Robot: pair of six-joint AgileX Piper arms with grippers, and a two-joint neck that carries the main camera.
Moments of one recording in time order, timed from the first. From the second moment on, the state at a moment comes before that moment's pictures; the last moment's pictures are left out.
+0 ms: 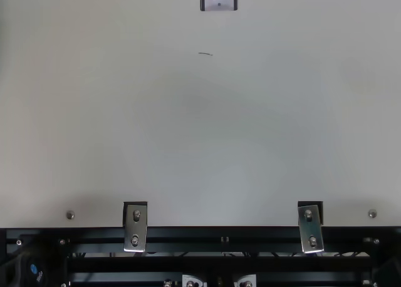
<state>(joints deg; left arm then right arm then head) 28.4 70.4 -58.5 -55.8 40.4 28.6 12.9 21.1 -57.7 26.0 69.9 27.9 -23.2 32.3</state>
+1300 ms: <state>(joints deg) 9.3 52.6 -57.6 -65.2 61.6 -43.5 12.9 21.1 -57.7 26.0 69.9 27.9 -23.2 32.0</state>
